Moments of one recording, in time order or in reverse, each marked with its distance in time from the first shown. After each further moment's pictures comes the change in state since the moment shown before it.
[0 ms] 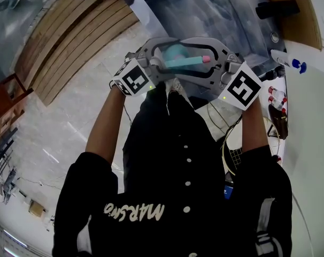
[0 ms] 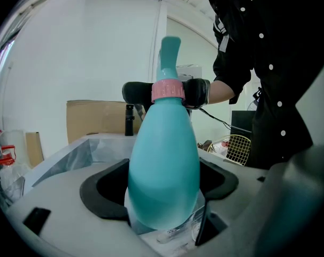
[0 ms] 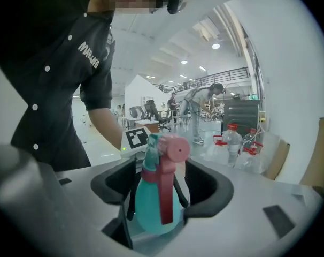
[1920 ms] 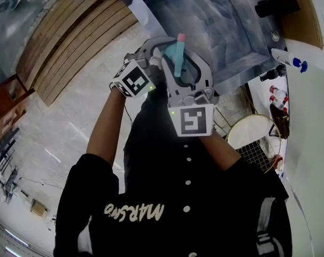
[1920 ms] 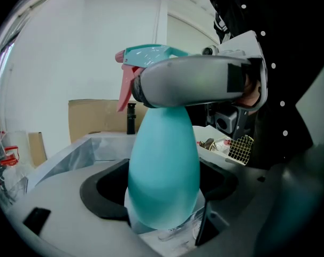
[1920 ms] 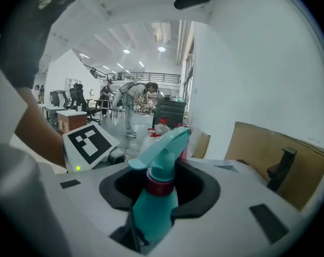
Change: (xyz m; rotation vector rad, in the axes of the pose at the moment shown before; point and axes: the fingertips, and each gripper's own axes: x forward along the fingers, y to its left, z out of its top) left arm 0.003 0.001 -0.001 -0.002 0.025 0.026; right arm 0.005 -0.022 0.008 0.166 0.060 -0.847
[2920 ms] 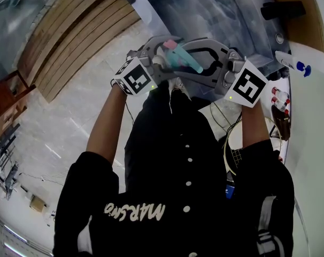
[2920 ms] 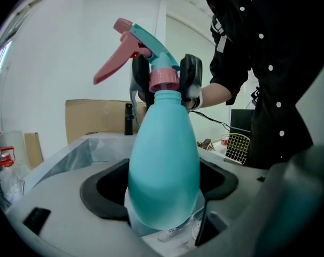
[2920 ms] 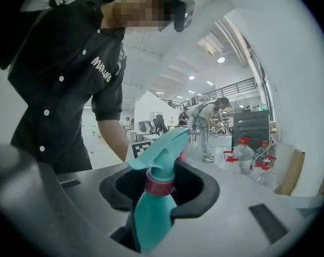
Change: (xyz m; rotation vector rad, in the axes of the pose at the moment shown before) left arm 0.001 0.002 0.001 0.010 -0.008 -0.034; right arm -0.022 0.013 0.017 -0.036 -0.302 0.930
